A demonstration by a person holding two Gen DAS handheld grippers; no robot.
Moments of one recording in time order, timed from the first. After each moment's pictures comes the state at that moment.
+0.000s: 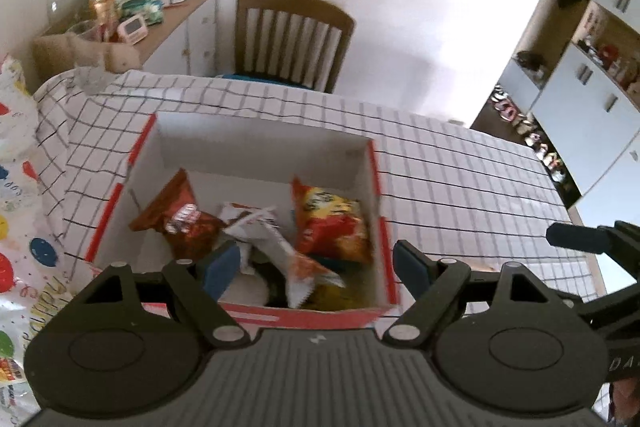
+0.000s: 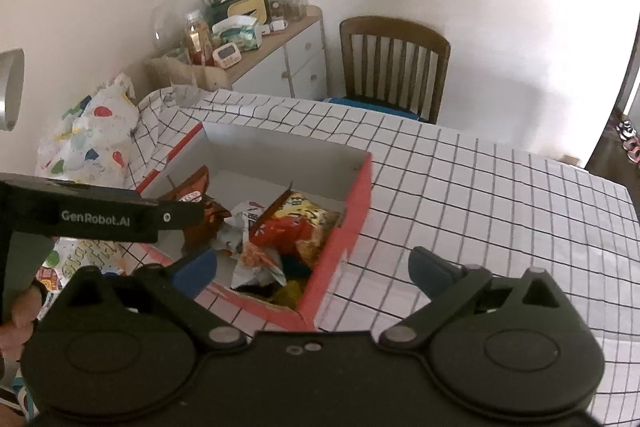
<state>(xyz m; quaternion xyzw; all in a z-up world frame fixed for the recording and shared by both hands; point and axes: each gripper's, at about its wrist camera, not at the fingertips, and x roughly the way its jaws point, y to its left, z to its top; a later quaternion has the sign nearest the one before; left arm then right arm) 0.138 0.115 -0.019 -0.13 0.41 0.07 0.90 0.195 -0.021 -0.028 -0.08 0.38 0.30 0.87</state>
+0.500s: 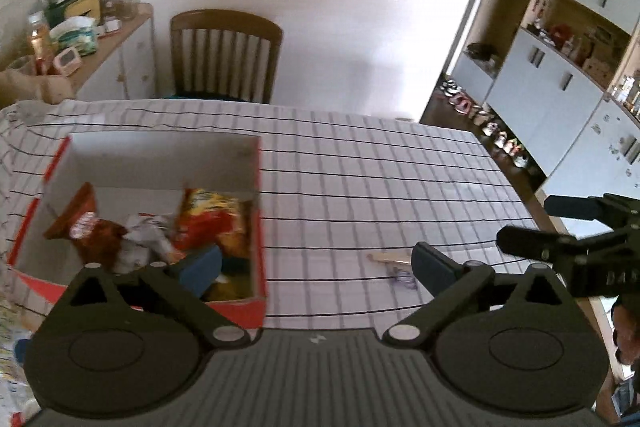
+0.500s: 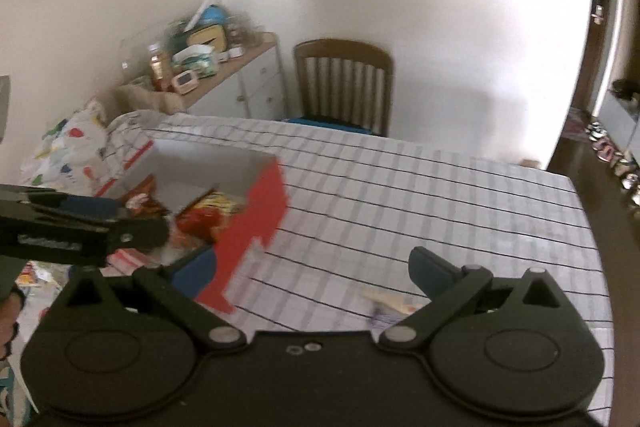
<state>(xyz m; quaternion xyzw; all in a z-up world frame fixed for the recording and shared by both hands) 0.146 0.016 -0.023 -0.10 0.38 0.01 0.92 0.201 -0.143 -0.021 -0.06 0.35 0.26 0.90</state>
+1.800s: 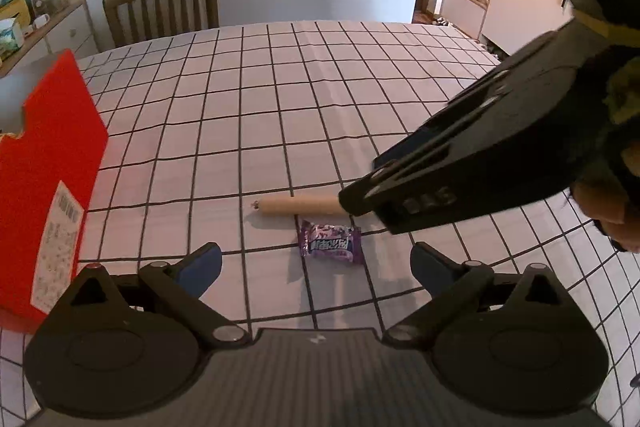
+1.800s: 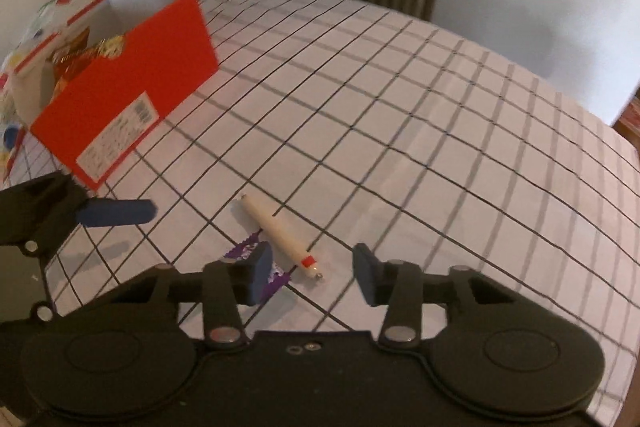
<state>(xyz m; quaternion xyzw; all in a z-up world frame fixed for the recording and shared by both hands) 0.232 -0.133 -0.185 -0.01 0.42 0.00 0.91 0.335 -0.176 -0.169 -0.18 0.47 0.37 0.78</state>
